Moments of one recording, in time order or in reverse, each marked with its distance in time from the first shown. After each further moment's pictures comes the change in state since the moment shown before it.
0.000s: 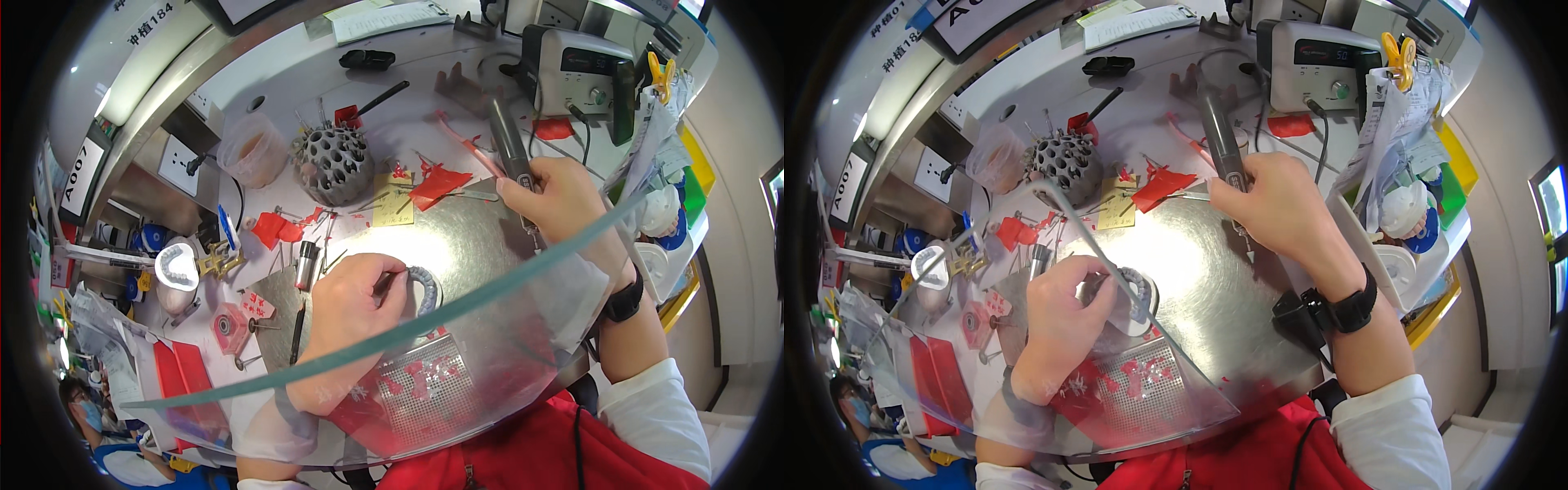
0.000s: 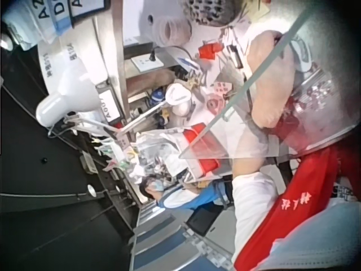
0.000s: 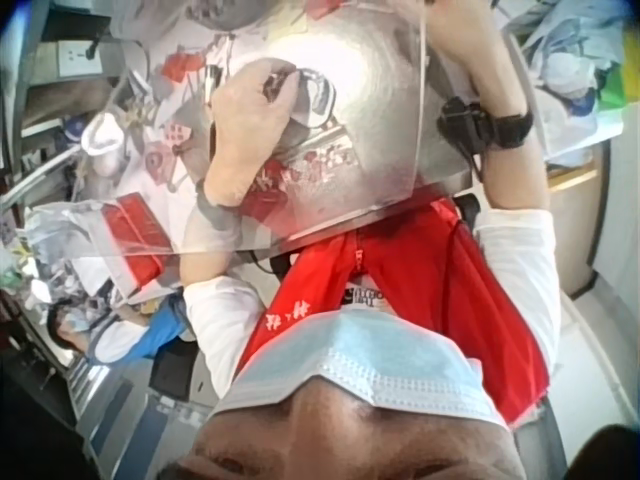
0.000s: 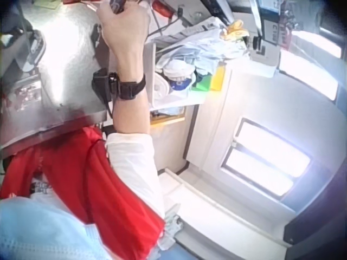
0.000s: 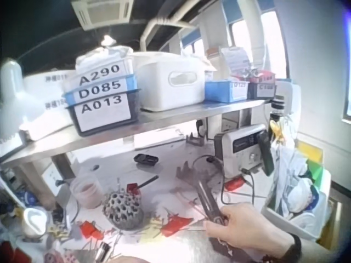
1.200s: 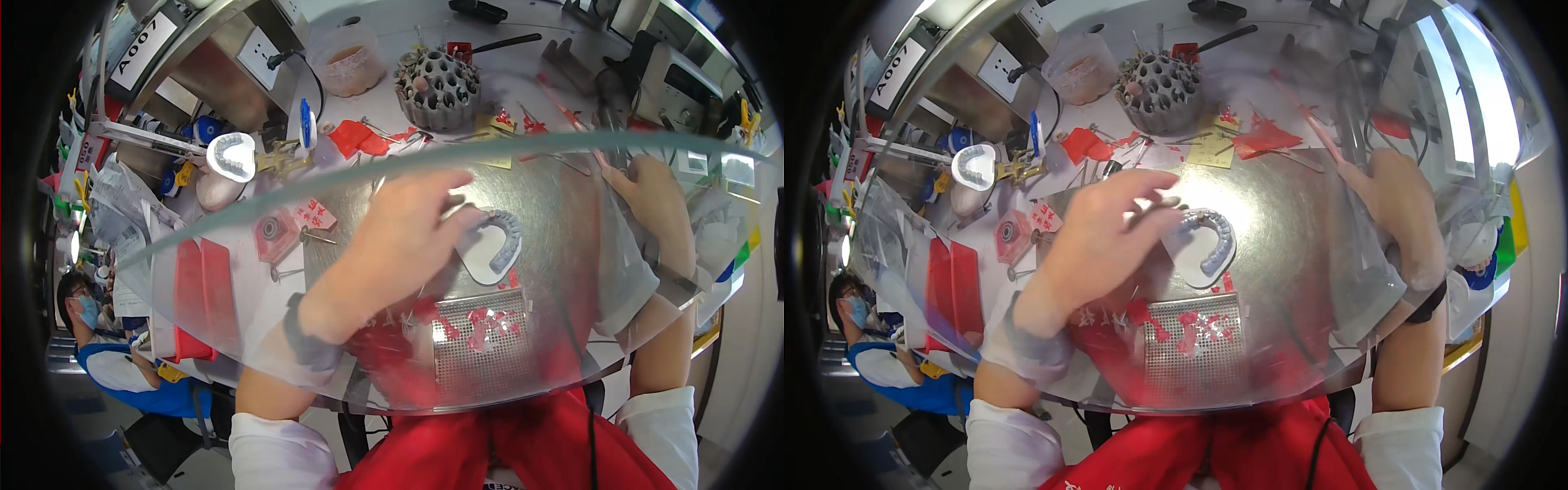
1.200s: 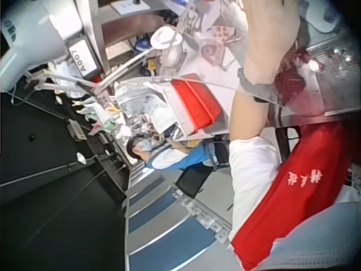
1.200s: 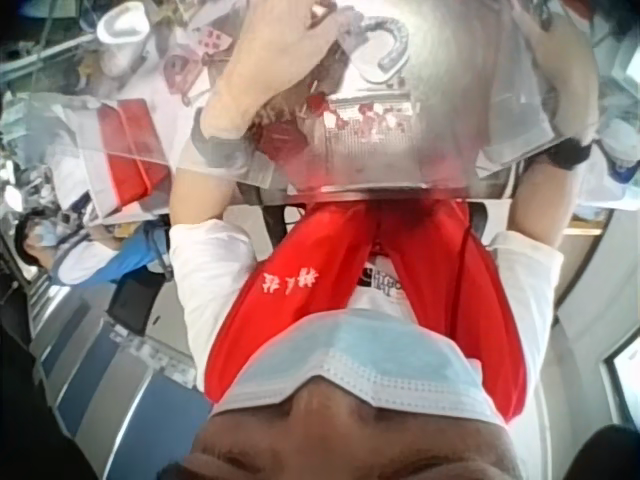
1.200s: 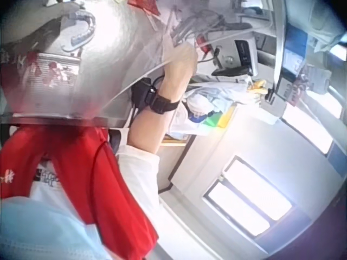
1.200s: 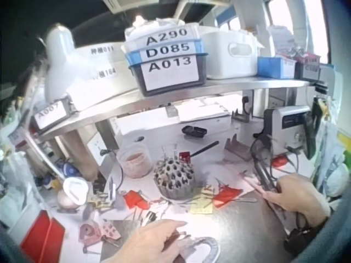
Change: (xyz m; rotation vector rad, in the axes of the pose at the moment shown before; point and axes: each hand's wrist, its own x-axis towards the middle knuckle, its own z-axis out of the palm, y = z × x) left_hand -0.003 -0.022 -0.030 -0.041 -0.056 0.047; right_hand 0.024 0.046 -0.001 -0.704 0.027 -0.058
